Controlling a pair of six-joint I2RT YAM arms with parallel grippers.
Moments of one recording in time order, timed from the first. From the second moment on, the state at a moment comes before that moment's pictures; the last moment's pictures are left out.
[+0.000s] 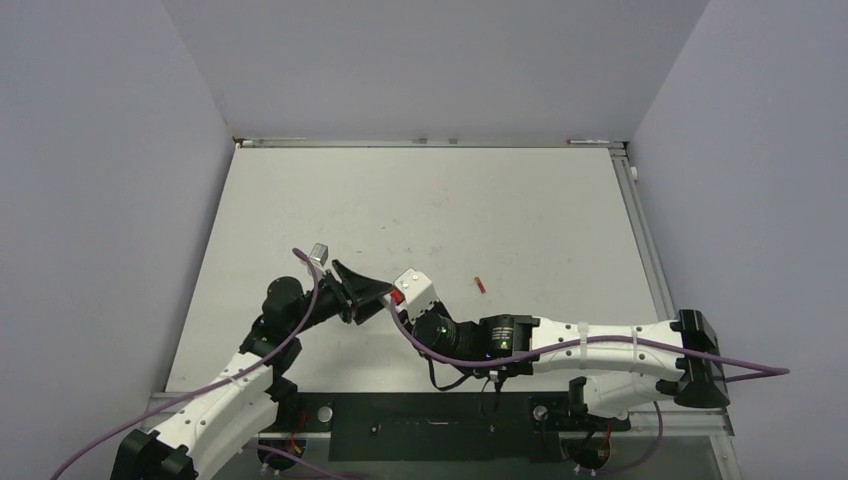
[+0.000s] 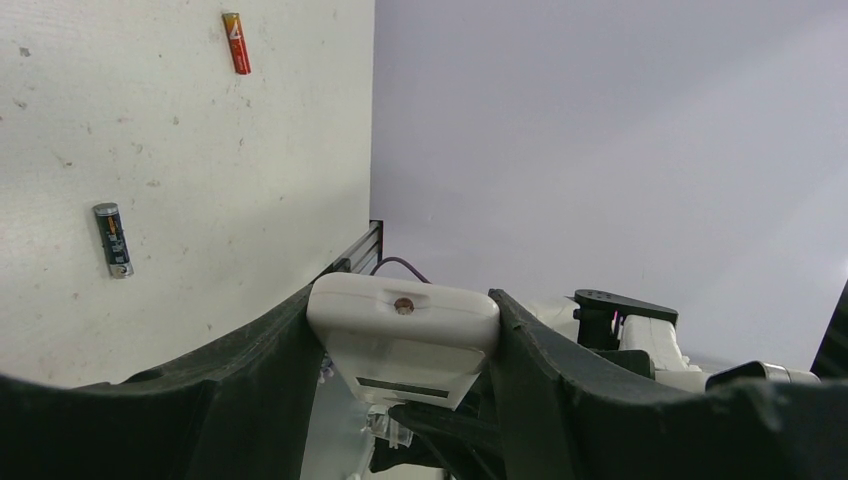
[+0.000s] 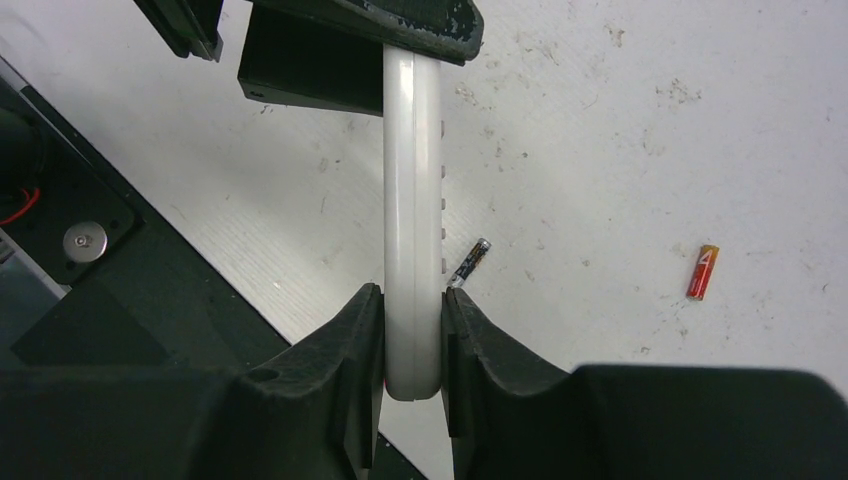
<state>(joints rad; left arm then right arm) -0.43 0.73 0.23 0.34 0.54 -1.48 1.43 1.29 1.05 -0.48 0.55 0.38</state>
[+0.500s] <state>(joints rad) -0.42 0.68 0.22 0.35 0.58 -1.49 1.38 1.21 1.01 -0.47 0.49 0.40</state>
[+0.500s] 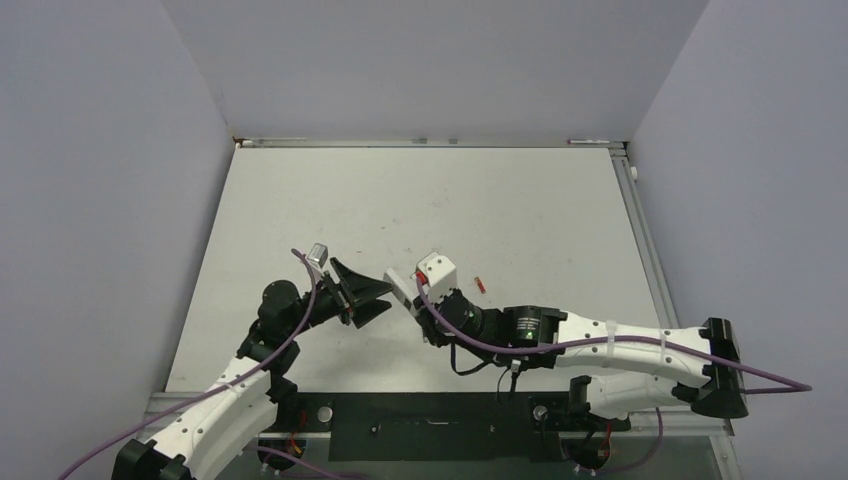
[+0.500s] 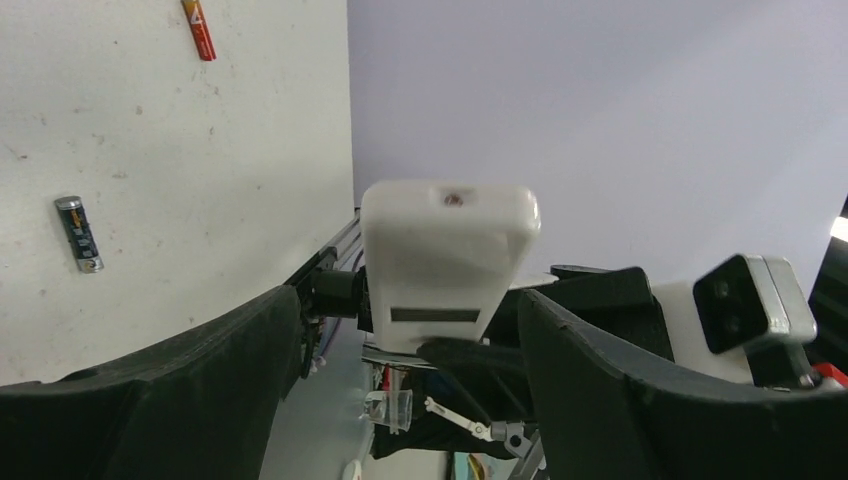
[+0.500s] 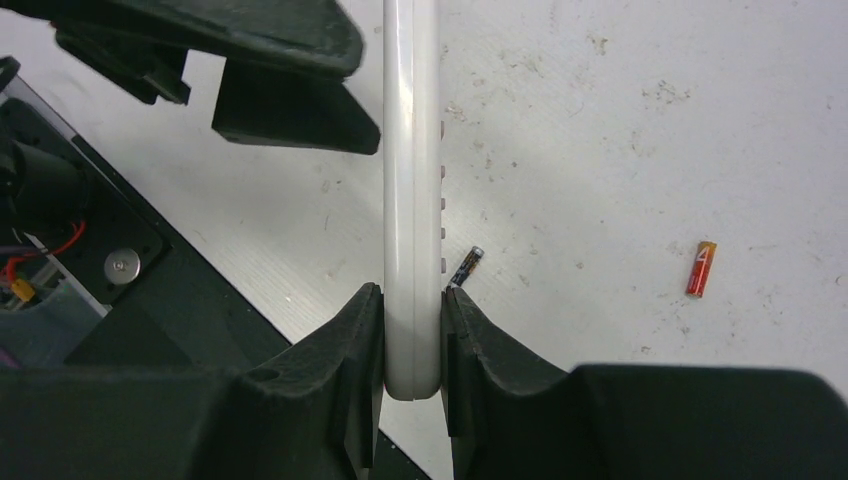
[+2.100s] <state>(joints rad) -0.50 0.73 0.24 0.36 0.79 -1.20 0.72 0.96 0.67 -0.21 -0.77 0.54</state>
